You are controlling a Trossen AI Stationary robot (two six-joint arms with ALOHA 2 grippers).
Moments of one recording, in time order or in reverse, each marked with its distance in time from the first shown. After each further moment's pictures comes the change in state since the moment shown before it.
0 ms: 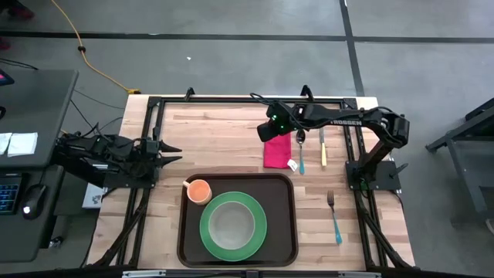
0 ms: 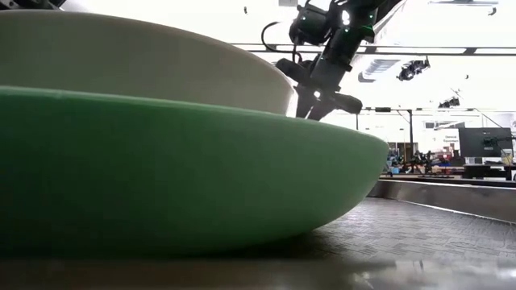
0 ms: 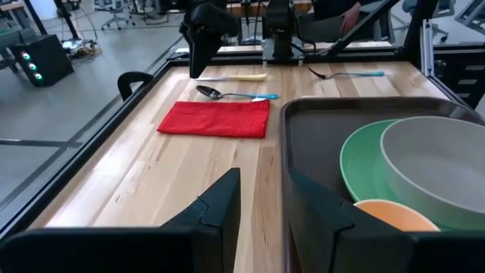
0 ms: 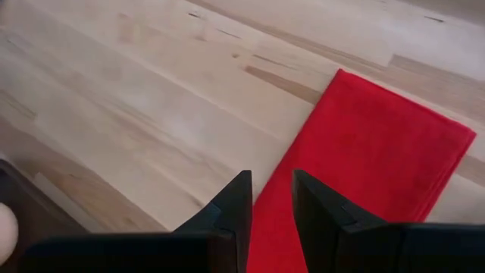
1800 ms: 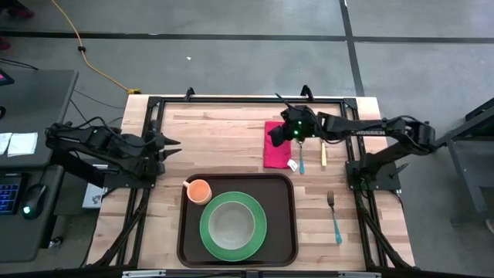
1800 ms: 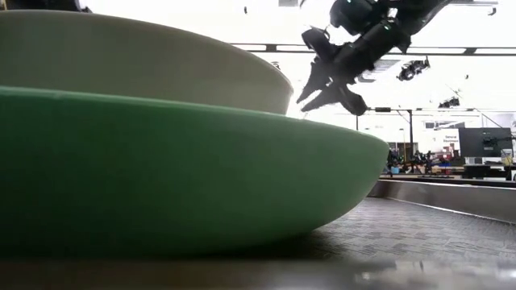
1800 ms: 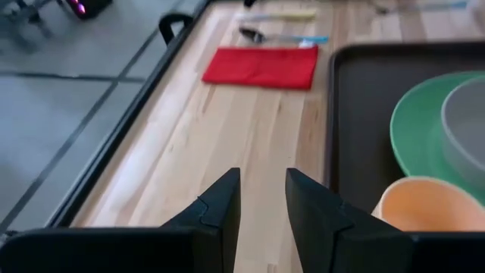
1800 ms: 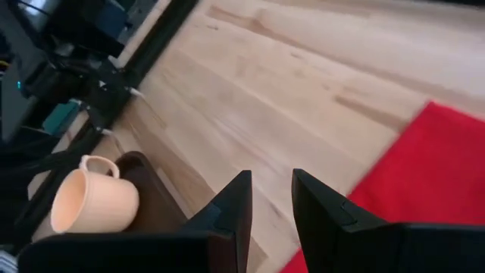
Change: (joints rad) left arm 0.000 0.349 0.312 -0.270 -0.132 -0.103; right arm 0.016 -0.263 -0.360 0.487 -0.135 -0.043
